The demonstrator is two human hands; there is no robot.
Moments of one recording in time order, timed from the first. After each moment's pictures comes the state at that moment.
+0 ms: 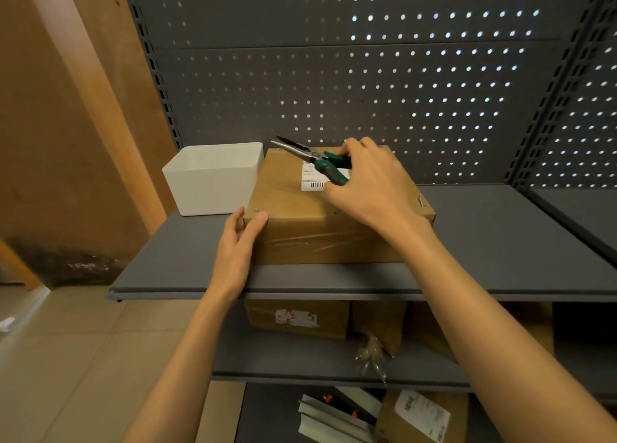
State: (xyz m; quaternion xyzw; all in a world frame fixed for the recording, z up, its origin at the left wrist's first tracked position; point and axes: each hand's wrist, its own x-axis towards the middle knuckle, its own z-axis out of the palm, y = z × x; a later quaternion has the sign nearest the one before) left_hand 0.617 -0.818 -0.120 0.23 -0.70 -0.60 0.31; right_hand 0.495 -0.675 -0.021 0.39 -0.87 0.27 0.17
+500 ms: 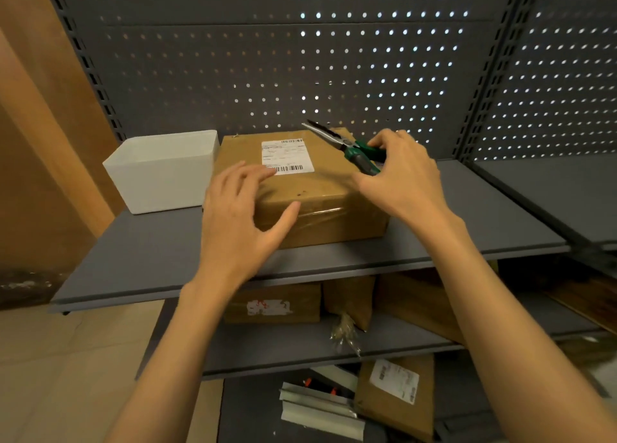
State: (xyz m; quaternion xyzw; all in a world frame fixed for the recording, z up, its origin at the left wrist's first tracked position) left_hand 0.610 -0.773 -0.081 0.07 -0.89 -0.18 0.40; right_hand 0.492 -0.607 -0.029 0.26 -0.90 0.29 0.18
